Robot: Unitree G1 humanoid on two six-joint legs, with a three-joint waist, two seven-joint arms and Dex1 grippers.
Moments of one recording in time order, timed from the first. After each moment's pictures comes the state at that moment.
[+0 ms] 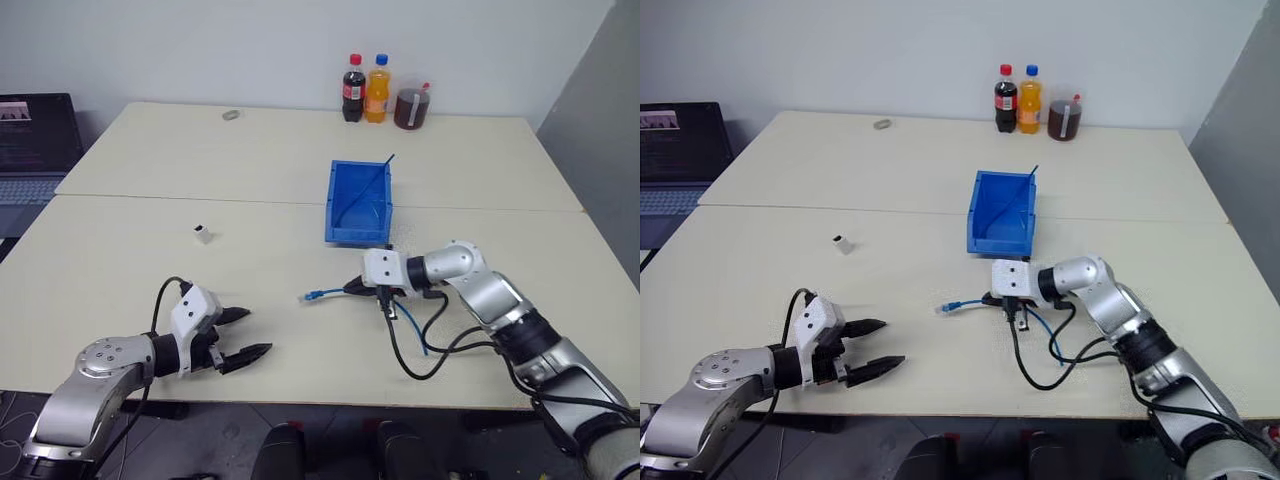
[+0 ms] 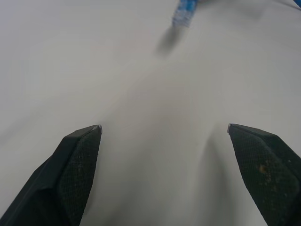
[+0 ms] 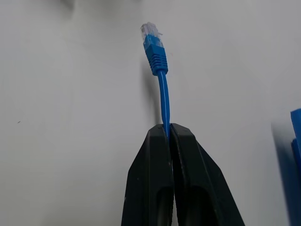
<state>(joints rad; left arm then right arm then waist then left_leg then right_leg) 0.07 0.78 0.13 -0.20 -0.43 0.44 -0.97 -0.74 -0.44 0.49 0.24 -0.03 0.06 1.11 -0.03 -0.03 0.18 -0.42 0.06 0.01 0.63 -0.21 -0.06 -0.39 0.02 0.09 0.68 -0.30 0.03</state>
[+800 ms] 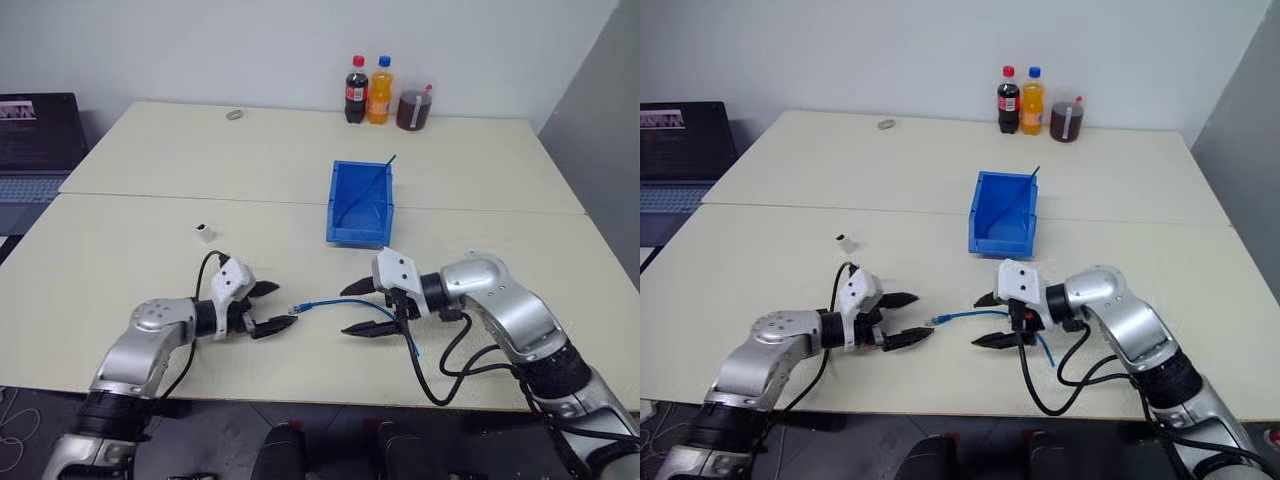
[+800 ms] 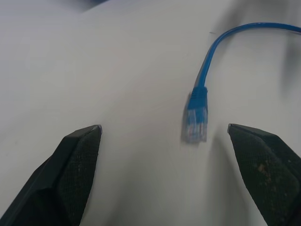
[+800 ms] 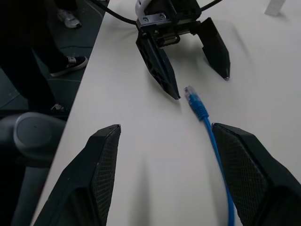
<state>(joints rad) -0.27 0.66 -0.08 0.08 -0.30 0.32 -1.04 -0.51 -0.53 0.35 -0.32 0.22 0.64 1.13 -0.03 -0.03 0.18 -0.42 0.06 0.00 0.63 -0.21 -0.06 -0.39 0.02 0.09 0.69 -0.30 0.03</state>
